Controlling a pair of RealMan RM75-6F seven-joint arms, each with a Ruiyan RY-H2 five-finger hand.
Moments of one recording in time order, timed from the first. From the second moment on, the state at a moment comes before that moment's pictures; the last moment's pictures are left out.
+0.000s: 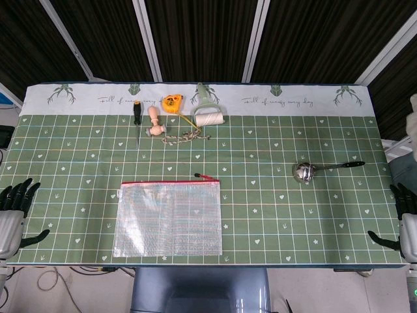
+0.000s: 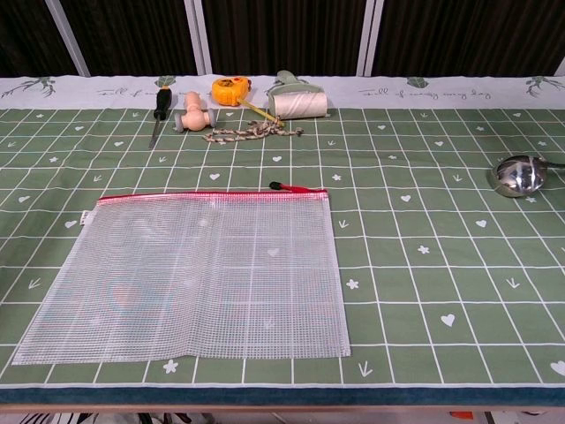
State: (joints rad) left arm -0.09 -1.11 -0.03 -1.69 1.47 1.46 0.14; right arm 0.04 -1.07 0.13 -1.67 -1.31 1.44 0.02
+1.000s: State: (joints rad) left arm -0.13 -1.10 -0.06 -1.78 1.43 1.42 0.24; right arm 0.05 -1.08 0.14 -1.66 -1.31 1.44 0.03
